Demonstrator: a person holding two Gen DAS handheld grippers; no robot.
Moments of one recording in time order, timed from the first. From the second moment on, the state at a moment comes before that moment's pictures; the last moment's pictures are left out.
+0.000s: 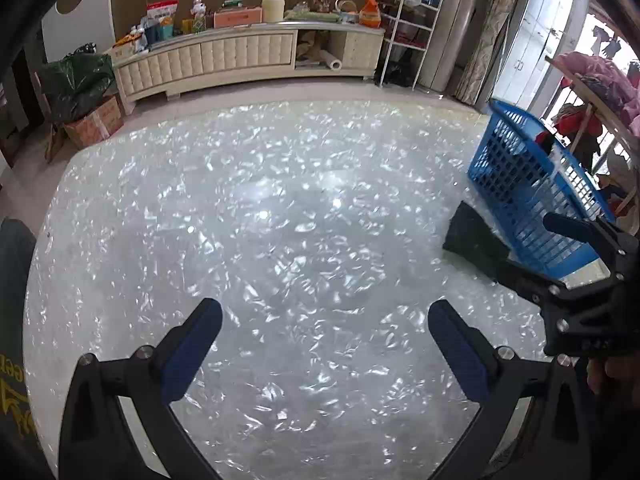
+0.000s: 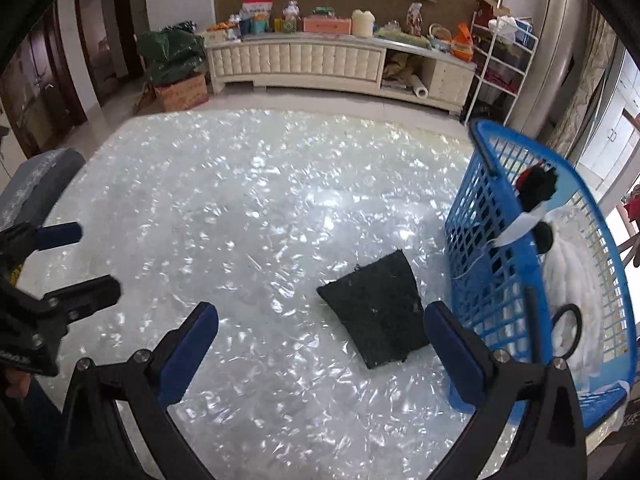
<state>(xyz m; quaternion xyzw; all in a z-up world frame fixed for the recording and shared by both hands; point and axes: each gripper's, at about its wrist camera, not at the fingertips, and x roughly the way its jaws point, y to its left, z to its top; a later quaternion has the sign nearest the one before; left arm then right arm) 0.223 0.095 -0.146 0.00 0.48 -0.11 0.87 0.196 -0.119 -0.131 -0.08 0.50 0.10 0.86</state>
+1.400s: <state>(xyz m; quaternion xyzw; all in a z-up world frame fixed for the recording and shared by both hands) 0.234 0.101 -0.180 0.00 0.51 -0.10 0.85 0.234 -0.140 -0.199 -0.10 0.55 0.08 0.82</state>
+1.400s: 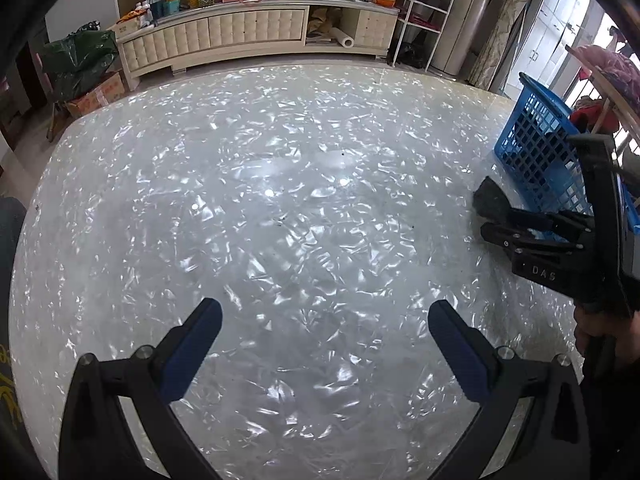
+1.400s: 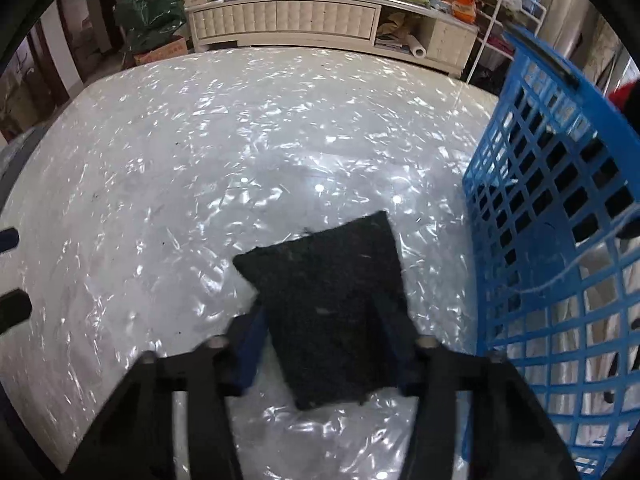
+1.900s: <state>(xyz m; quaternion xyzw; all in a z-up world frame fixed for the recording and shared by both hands) 0.227 0.094 -0.171 0.02 0.49 -0.09 0.87 0.211 -0.123 -0.167 -0.09 0.53 0.12 0.83</state>
